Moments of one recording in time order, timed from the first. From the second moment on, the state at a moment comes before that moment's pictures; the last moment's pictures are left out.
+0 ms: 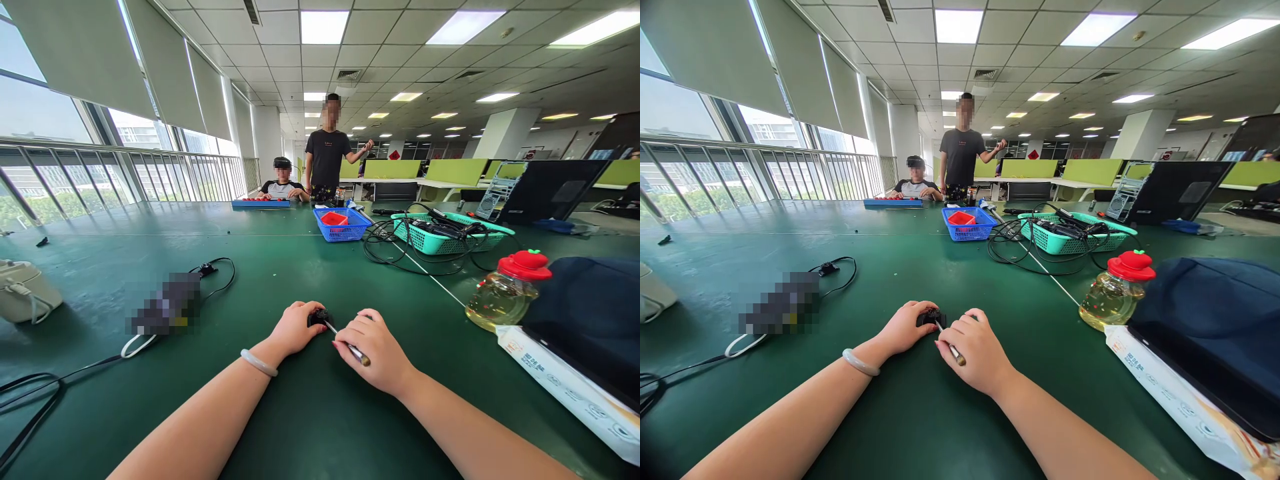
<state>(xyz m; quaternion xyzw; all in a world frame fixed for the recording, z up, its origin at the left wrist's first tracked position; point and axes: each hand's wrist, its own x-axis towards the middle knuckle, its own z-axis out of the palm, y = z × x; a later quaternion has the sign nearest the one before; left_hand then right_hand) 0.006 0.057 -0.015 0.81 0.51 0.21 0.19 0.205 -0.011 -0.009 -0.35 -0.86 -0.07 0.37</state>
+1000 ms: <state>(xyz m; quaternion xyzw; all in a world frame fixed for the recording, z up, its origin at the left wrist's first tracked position) 0.005 0.057 -0.016 0.81 0.51 0.21 0.19 0.213 -0.011 -0.002 -0.30 -0.90 -0.14 0.29</state>
